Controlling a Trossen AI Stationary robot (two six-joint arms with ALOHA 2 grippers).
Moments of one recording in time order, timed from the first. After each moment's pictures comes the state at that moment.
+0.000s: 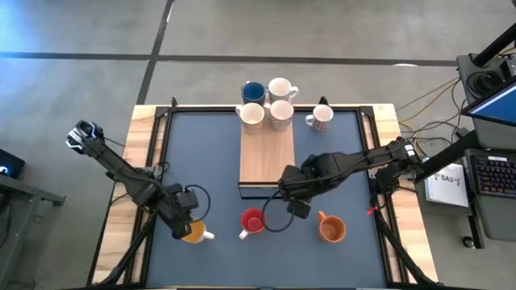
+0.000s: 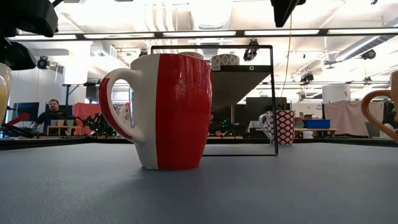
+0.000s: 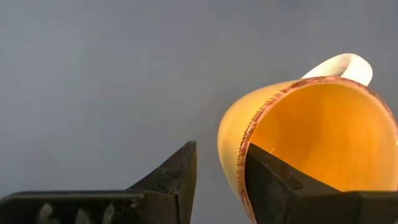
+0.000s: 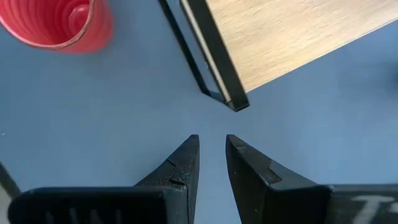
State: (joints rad) left arm -0.67 1.16 0.78 -0.88 -0.14 -1.06; right arm 0.27 1.80 1.89 -1.51 0.14 0.68
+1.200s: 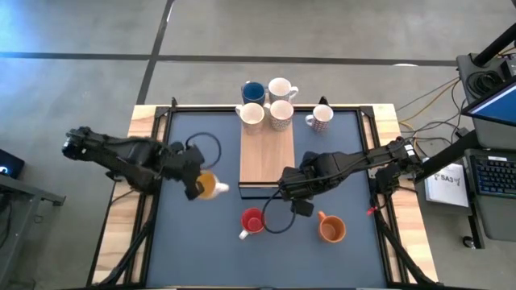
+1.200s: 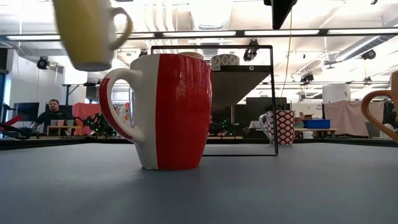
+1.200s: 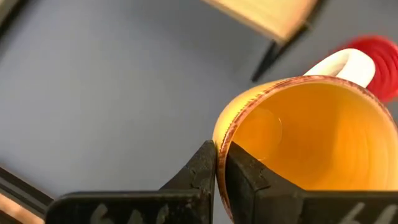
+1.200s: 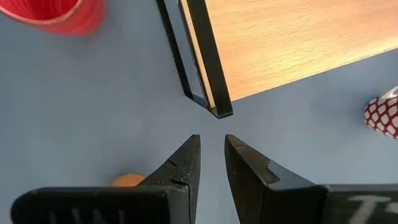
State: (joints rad) left arm -0.25 1.21 1.34 -1.34 -0.29 -0.76; right arm 0.27 1.80 1.89 -1.53 0.19 0.51
